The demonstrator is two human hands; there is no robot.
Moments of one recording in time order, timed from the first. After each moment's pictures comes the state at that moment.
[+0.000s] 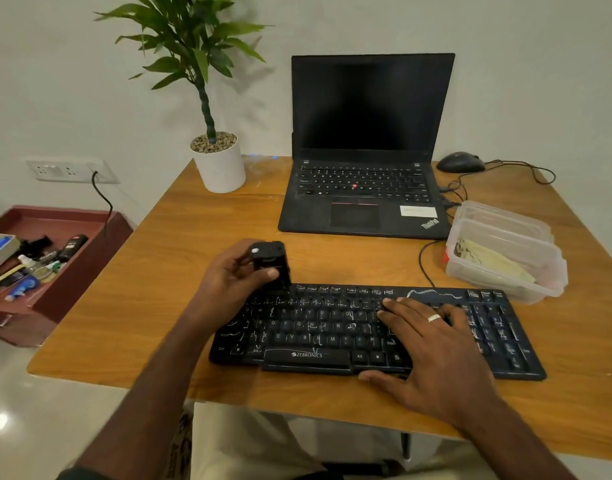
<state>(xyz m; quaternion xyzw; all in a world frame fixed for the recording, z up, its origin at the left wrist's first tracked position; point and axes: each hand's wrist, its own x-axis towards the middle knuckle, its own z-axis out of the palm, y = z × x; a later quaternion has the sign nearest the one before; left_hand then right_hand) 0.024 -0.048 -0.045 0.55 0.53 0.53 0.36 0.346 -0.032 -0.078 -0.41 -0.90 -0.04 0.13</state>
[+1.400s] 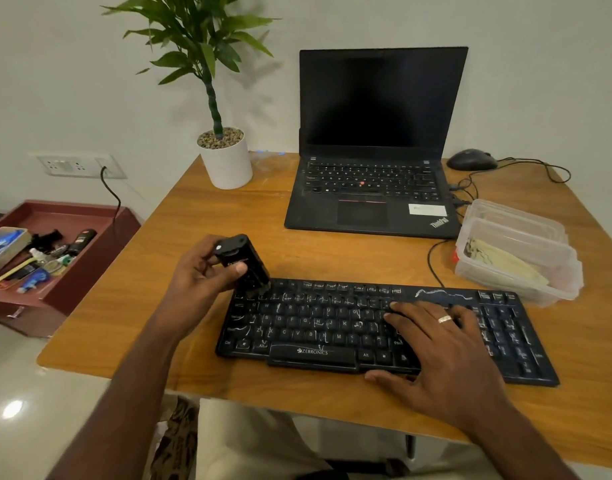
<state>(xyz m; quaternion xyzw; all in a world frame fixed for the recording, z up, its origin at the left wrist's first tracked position) -0.013 -0.070 -0.042 0.51 0.55 0.57 0.34 0.347 -0.031 -0.082 -0.41 -0.90 -0.03 0.14</state>
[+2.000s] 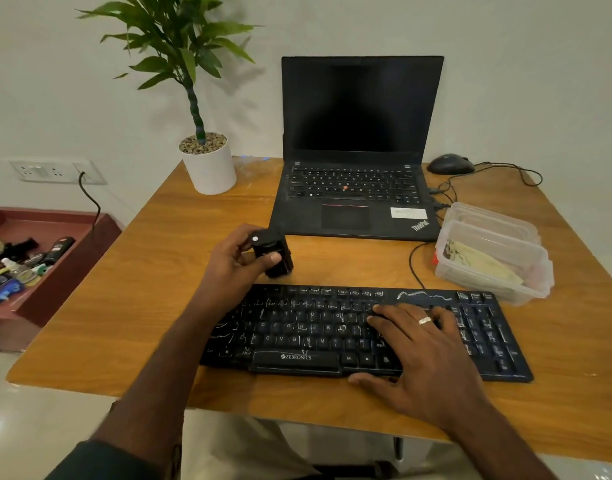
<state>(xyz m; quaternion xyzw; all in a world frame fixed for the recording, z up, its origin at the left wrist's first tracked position) 0.036 -0.022 -0.038 0.54 0.53 0.55 0.35 0.348 -0.031 -0.081 -0.41 -0.90 -0.03 0.15</state>
